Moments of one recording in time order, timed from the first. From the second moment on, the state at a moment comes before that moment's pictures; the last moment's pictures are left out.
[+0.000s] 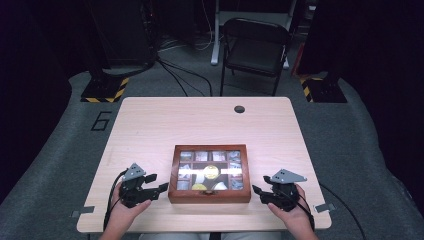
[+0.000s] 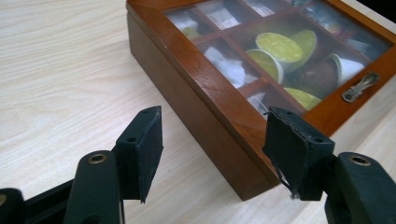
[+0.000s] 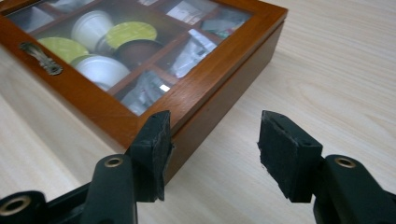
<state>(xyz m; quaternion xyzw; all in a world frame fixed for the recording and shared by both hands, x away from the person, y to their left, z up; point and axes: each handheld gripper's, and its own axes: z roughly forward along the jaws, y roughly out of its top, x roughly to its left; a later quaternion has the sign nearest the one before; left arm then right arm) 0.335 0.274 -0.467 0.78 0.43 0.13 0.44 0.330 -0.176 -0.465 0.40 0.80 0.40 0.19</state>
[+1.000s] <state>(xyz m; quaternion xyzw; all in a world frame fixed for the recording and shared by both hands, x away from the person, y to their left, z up) 0.327 0.268 -0.467 0.79 0.42 0.13 0.44 0.321 -0.153 -0.483 0.35 0.85 0.37 0.13</state>
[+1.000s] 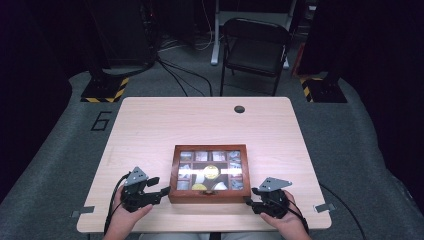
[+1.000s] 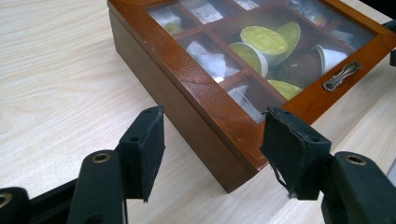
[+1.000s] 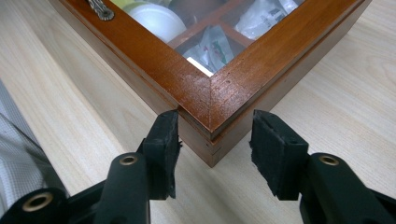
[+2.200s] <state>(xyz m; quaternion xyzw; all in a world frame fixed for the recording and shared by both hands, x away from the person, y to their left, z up) 0.310 0.251 -0.470 0.81 0.39 0.11 0.43 0.320 -0.157 -0.467 0.35 0.82 0.42 0.14</state>
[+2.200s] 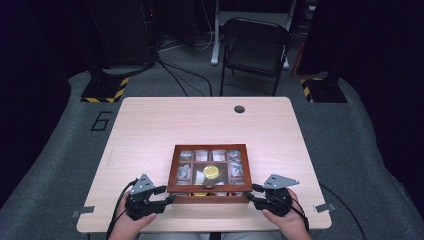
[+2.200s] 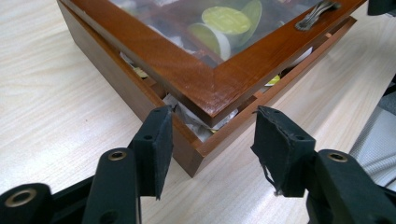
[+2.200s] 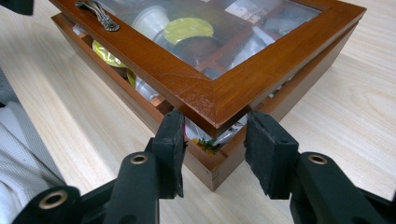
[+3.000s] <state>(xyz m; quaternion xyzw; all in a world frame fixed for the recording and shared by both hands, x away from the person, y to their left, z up) 0.316 0.242 -0.468 0.80 0.39 0.13 0.43 0.322 -0.158 -0.465 0.35 0.82 0.43 0.14</state>
